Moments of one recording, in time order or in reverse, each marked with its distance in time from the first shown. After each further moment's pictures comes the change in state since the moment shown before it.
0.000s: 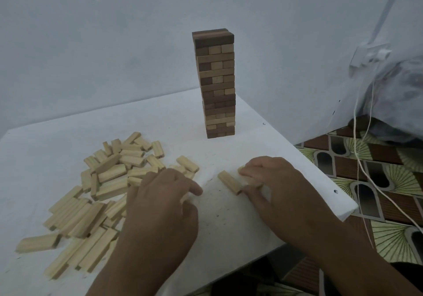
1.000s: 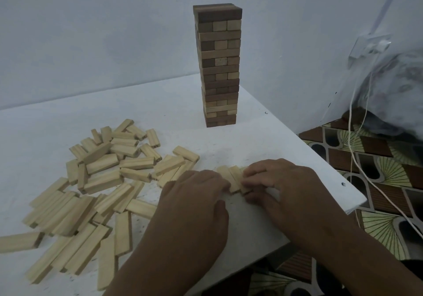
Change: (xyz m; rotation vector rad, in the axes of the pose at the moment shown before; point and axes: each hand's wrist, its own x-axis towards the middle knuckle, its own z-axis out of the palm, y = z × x) left_hand 0.001 0.010 0.022 -0.138 -0.132 0.162; right_hand -0.004 0.002 0.007 0.027 0.038 -0.139
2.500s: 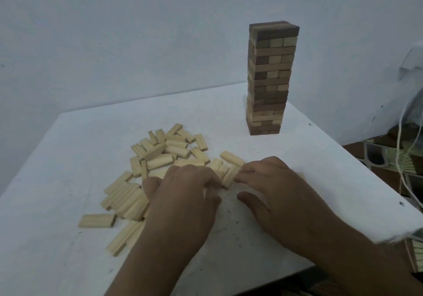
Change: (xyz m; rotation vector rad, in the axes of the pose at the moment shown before) left_hand -0.012 -0.031 -0.056 0.177 0.041 -0.346; right_hand 0.035 -0.061 0.030 -0.028 -0.172 -0.095
